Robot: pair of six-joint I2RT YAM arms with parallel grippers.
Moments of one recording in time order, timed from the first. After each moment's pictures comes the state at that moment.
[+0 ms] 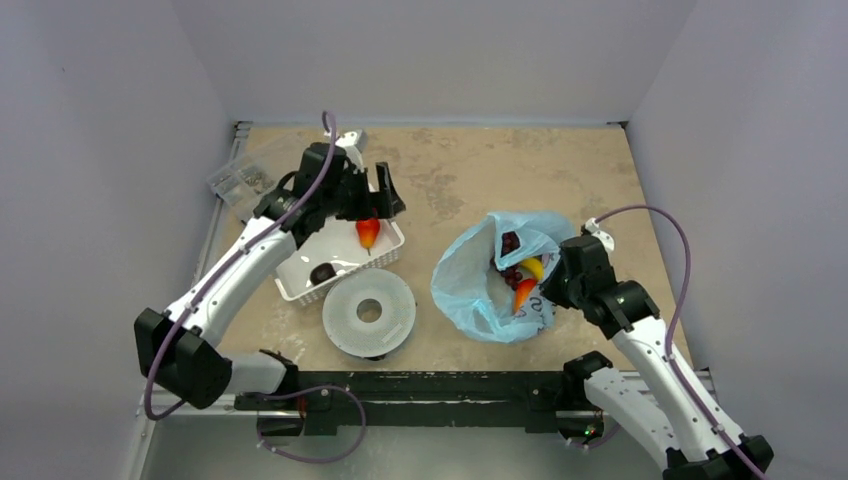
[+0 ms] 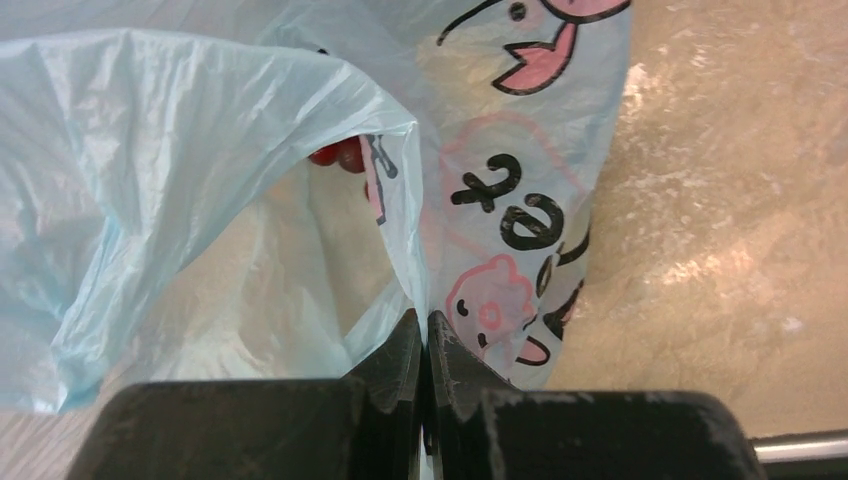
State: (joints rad) left arm -0.43 1.35 1.28 -0.57 0.12 -0.48; right arm 0.38 0.73 0.72 -0.89 0.24 0.78
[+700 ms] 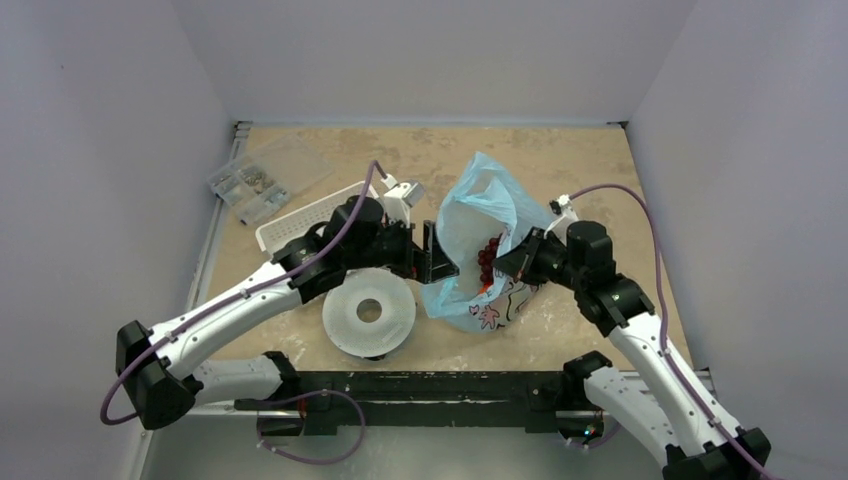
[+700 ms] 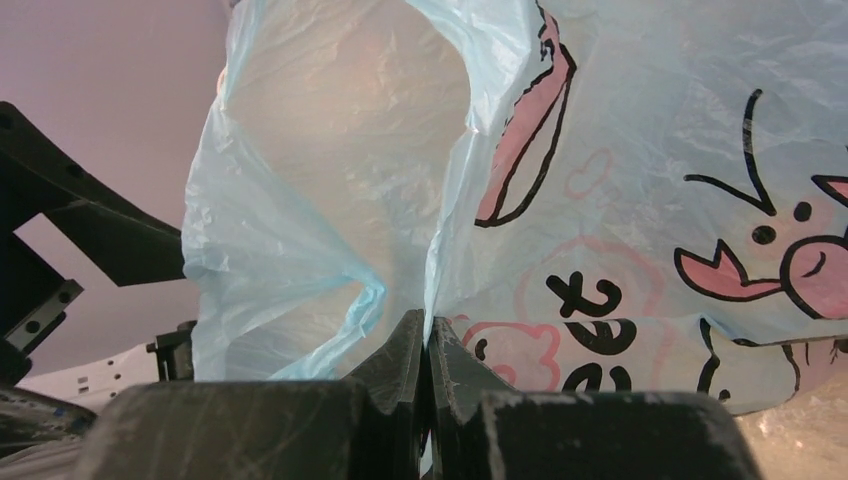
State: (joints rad) left arm -0.84 1.13 1.01 -0.33 0.28 -0.64; right arm 0.38 0.76 0.70 -0.43 -0.33 0.72
